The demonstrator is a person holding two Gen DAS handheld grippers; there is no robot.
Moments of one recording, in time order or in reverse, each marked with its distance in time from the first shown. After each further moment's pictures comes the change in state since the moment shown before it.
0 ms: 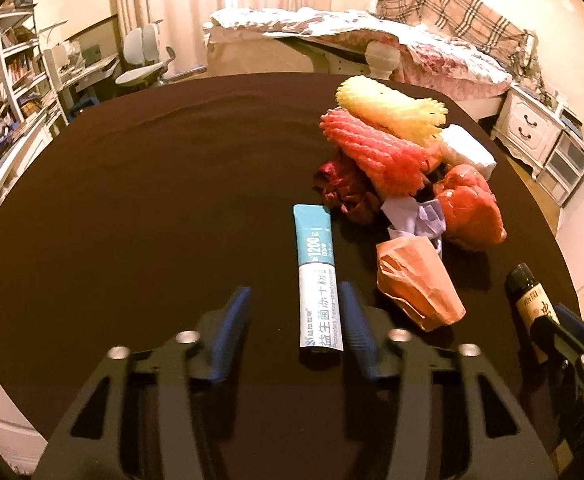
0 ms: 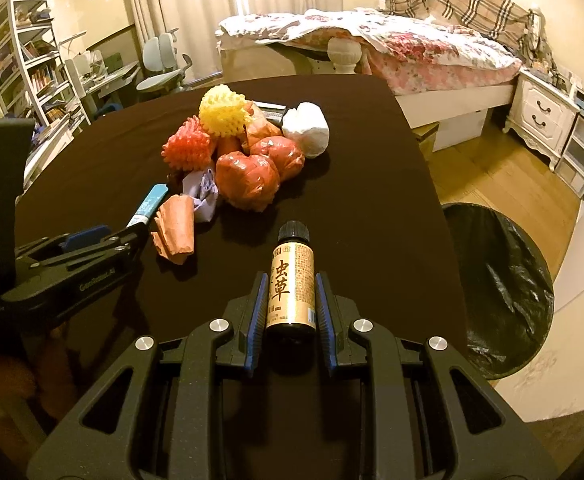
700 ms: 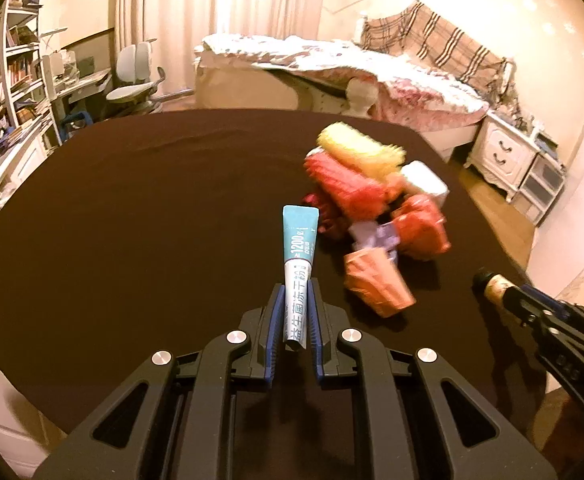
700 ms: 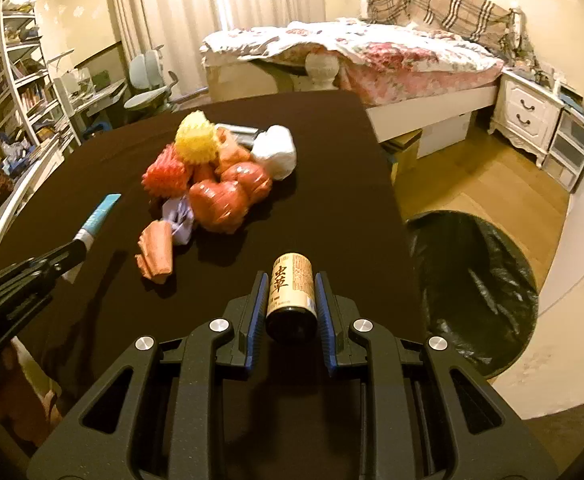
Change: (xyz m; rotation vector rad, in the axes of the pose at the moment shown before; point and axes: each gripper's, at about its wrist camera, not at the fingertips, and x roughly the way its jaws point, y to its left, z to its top) left arm -0.053 0.001 0.004 -0.020 -0.106 -0.092; right arm -0.019 -0.023 0.007 0.047 -0.055 -0.039
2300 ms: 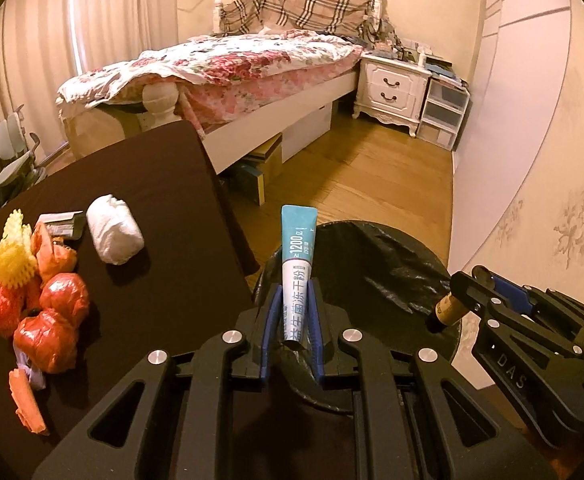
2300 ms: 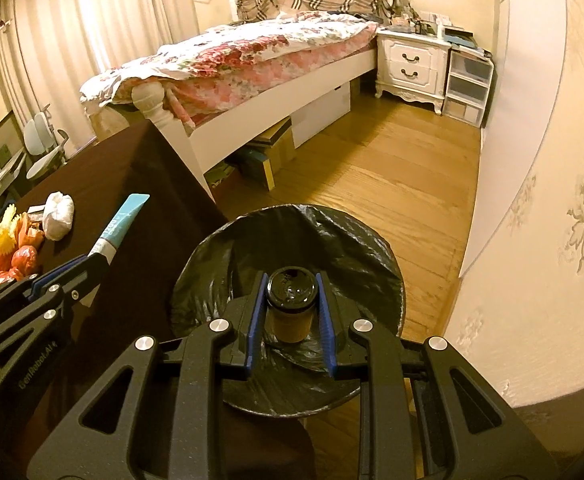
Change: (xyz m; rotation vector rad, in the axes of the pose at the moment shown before) left arm 0.081 -0.241 0.018 0.357 0.053 -0.250; right arm 0.006 -0.198 -0.003 0.308 -0.016 -0.263
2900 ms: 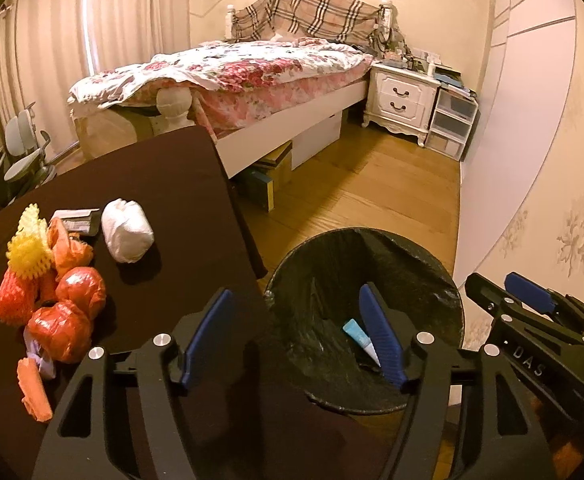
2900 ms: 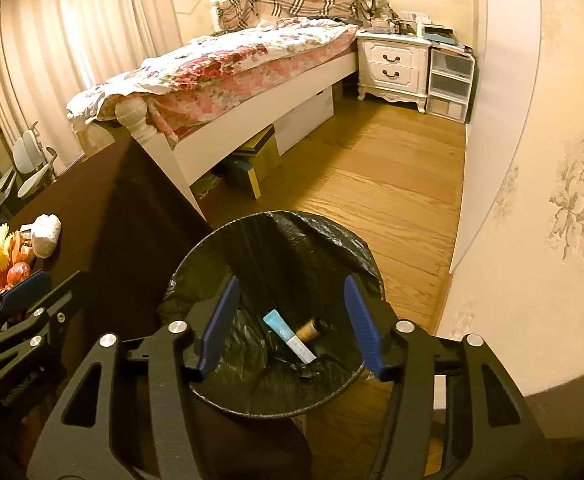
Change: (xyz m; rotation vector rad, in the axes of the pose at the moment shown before) left arm -0.013 0.006 -0.004 -0.039 -0.030 0.031; right arm -0.010 -0.018 0.000 0.057 -0.031 -0.034
